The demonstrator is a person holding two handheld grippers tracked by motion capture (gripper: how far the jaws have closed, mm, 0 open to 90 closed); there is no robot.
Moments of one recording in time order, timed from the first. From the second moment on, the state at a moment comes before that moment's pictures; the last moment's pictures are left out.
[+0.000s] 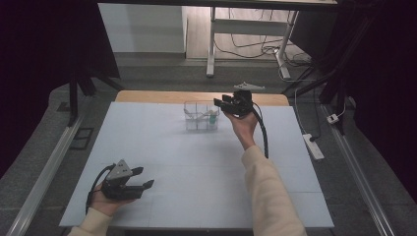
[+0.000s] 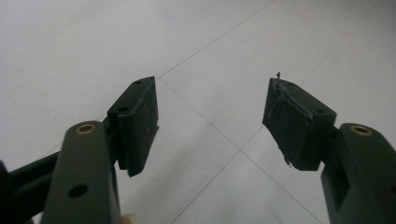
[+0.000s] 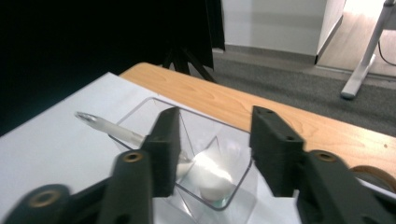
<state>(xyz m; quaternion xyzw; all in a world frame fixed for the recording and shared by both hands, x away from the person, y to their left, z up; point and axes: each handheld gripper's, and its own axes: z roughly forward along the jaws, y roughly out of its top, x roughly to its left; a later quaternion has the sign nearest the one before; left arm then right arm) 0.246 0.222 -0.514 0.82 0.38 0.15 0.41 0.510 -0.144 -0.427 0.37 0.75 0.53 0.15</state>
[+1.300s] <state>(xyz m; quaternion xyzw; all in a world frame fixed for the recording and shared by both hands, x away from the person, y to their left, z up) 0.251 0.224 -0.513 0.81 0.39 0.15 0.41 0.350 -0.263 -0.468 0.30 0.82 0.48 0.13</state>
